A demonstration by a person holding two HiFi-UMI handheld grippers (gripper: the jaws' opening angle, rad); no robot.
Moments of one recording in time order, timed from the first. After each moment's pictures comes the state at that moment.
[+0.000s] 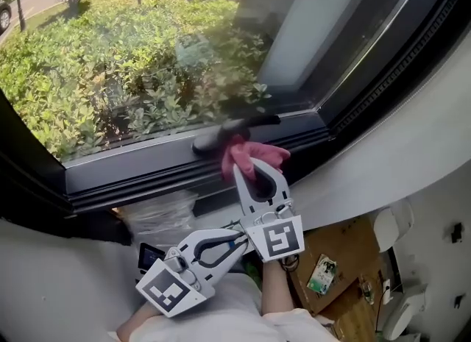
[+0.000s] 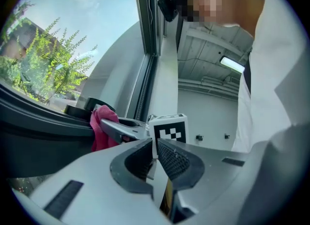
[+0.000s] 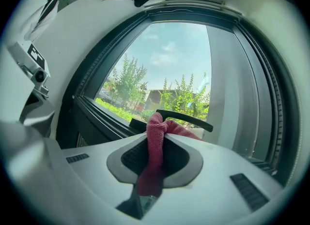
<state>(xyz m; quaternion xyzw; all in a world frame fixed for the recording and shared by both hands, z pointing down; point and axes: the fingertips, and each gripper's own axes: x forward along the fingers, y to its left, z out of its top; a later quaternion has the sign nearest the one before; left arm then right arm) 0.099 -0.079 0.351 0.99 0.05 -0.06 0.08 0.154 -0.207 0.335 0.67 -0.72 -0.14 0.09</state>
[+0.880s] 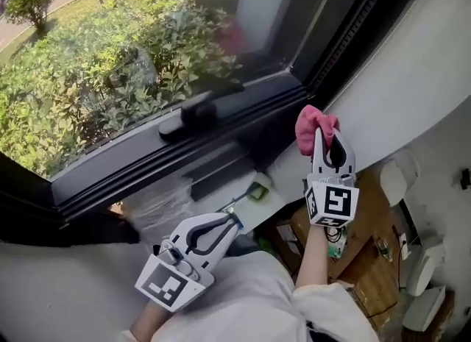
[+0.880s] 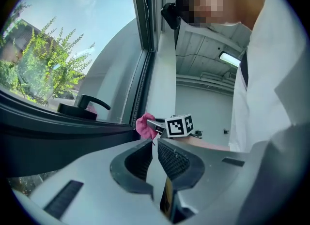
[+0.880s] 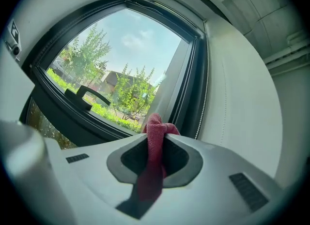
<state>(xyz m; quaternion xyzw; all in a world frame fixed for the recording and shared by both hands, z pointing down) 0.107 -0.066 0.353 1.00 0.05 -0.03 0.08 0.352 -0.076 0.314 0.85 -0.47 -0.14 0.16</state>
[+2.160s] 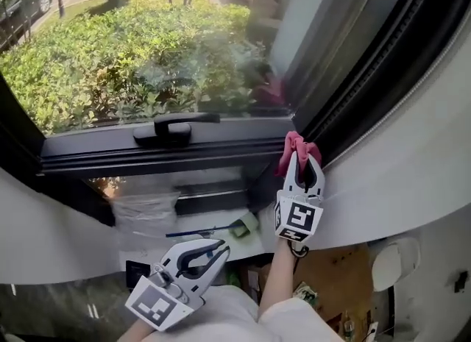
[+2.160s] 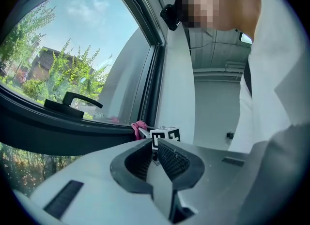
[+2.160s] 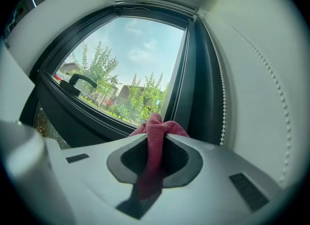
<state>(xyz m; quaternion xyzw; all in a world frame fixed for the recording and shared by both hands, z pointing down) 0.212 -0.020 0.344 0.99 -0.14 -0.05 0.08 0.441 -0.150 0.358 0.80 -0.58 -0.14 0.11</state>
